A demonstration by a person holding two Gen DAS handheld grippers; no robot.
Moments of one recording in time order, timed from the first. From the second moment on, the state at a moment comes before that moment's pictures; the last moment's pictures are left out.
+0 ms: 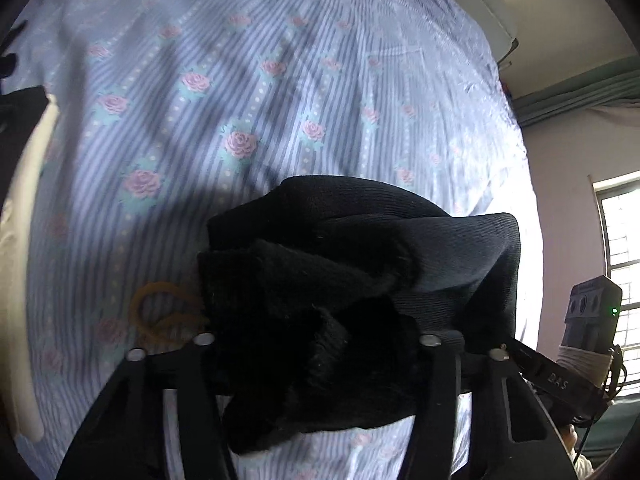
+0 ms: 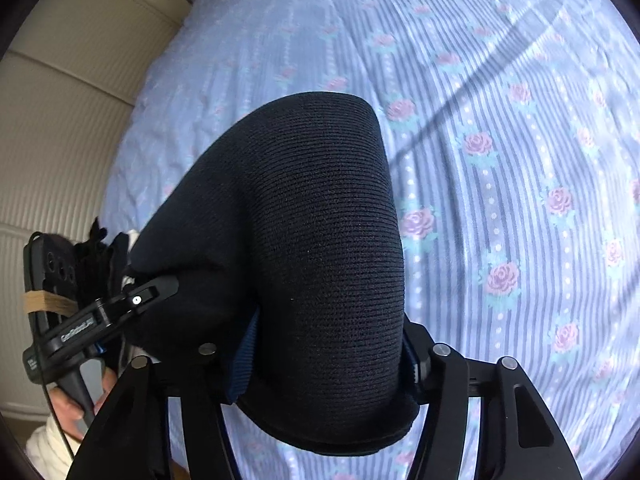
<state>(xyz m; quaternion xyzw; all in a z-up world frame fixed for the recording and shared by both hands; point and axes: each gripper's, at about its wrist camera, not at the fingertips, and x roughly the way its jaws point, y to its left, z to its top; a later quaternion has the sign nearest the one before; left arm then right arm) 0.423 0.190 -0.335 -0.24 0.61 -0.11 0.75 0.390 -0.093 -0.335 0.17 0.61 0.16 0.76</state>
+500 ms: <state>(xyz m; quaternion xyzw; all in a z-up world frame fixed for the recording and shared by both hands) 0.351 0.183 -0.253 -0.27 0.54 -0.15 0.78 0.313 -0.112 -0.267 0.21 0.57 0.20 0.77</state>
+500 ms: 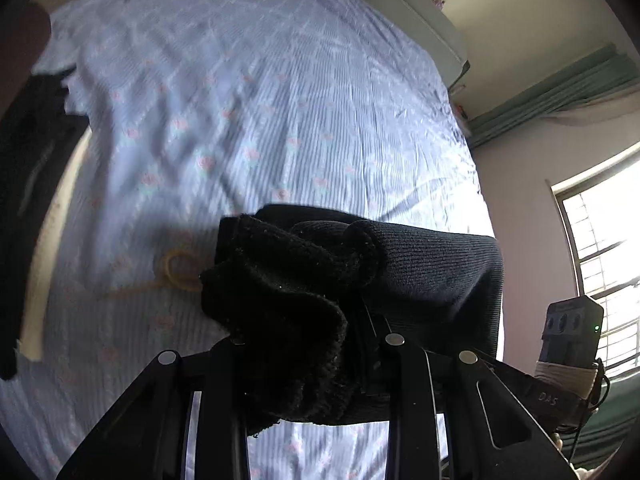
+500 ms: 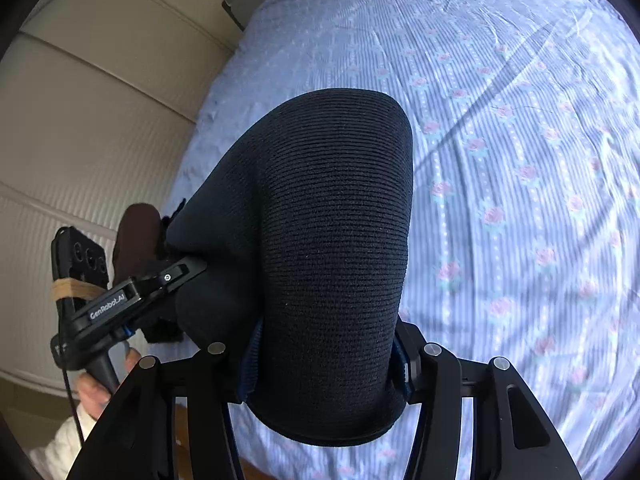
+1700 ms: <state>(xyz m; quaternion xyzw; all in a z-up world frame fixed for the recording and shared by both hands) 0.431 0.170 -0.382 -0.25 0.61 -0.22 0.71 0.342 -0.120 -0.388 0.25 0.64 0.12 0.71</state>
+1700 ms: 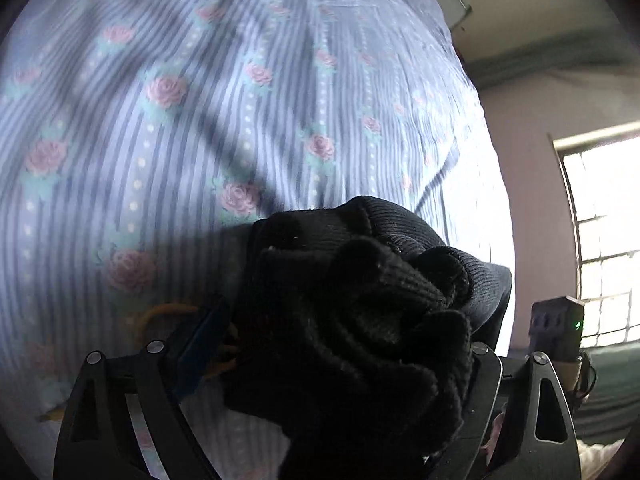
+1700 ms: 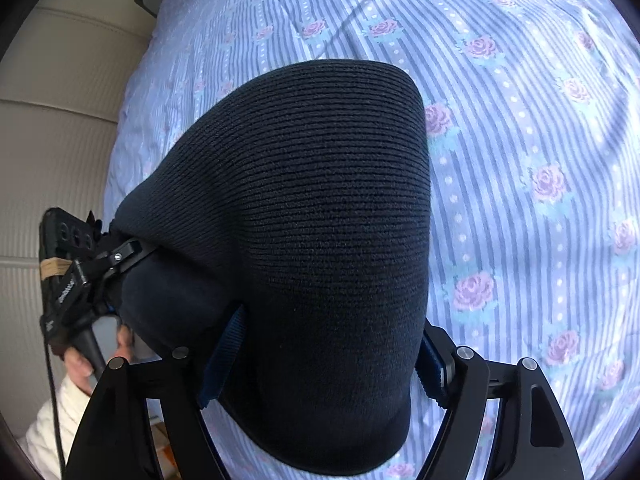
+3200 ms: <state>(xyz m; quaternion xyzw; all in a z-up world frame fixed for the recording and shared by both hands) 0.175 0.290 -0.052 -0.29 0.35 -0.08 0.89 0.216 -0.031 -0.066 0.16 0.45 0.38 0.79</state>
